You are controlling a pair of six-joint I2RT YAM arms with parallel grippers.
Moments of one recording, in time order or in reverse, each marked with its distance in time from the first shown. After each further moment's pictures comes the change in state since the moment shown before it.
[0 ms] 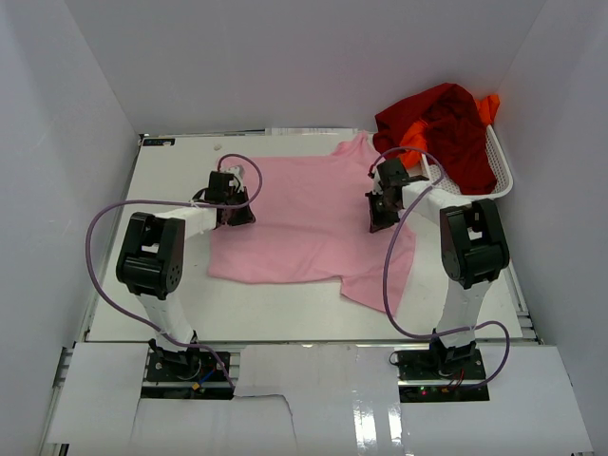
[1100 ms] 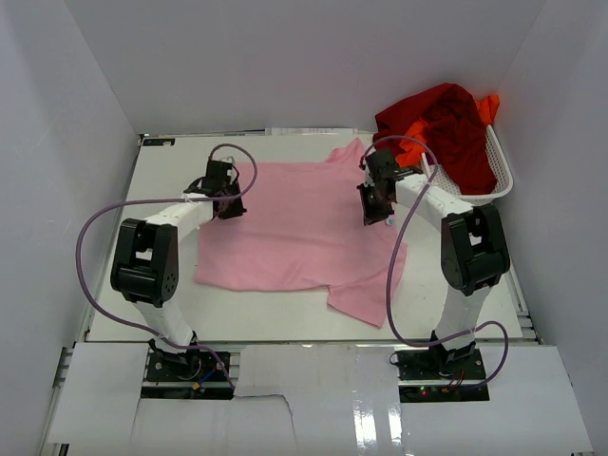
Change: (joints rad) left arm -0.001 -0.072 0.058 -0.210 -0.218 -0.014; right arm 0.087 -0.058 0.050 -0.119 0.076 0.030
